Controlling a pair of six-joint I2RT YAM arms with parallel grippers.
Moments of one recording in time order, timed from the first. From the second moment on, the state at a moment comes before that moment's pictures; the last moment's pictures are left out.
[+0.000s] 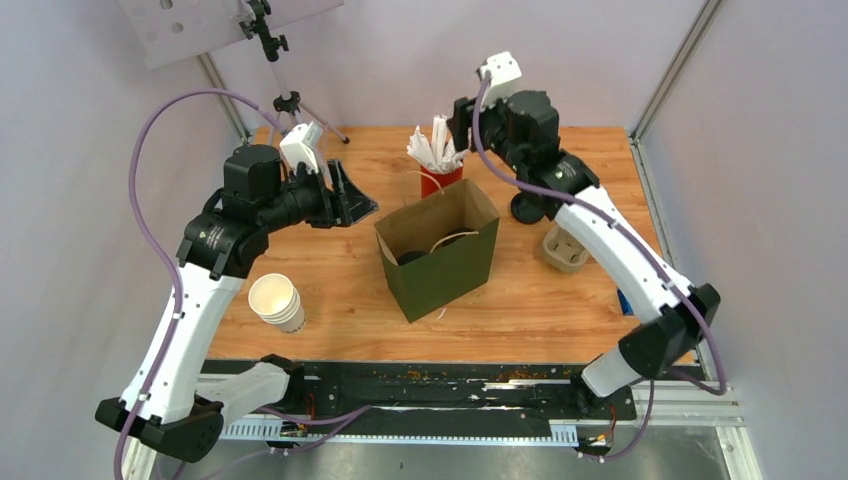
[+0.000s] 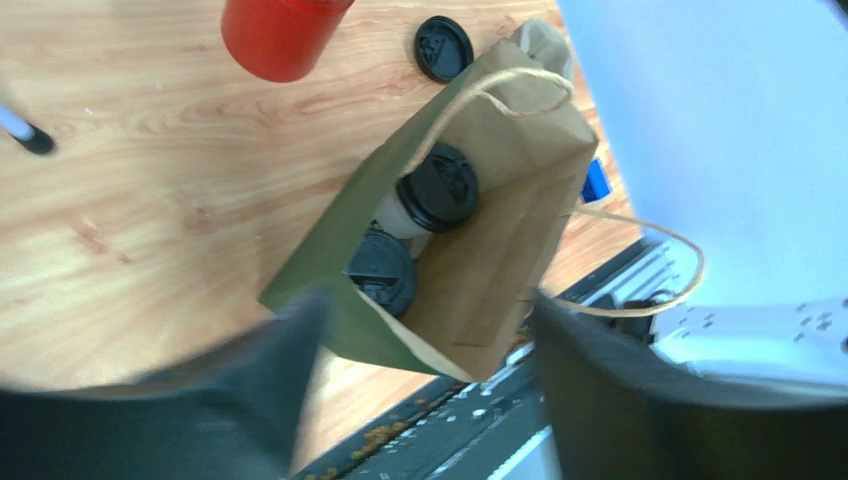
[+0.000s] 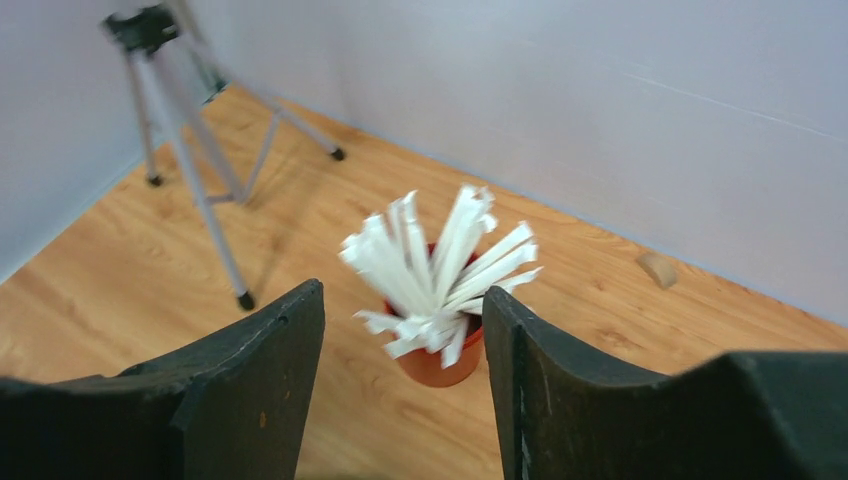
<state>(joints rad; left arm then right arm) -0.37 1.06 1.45 -0.82 0.36 -0.47 0.62 1.50 1.63 -0.24 0.10 0.01</state>
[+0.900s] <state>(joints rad) -0.37 1.00 1.39 -1.01 0.29 -0.39 0.30 2.12 2.17 -0.35 -0.34 0.03</state>
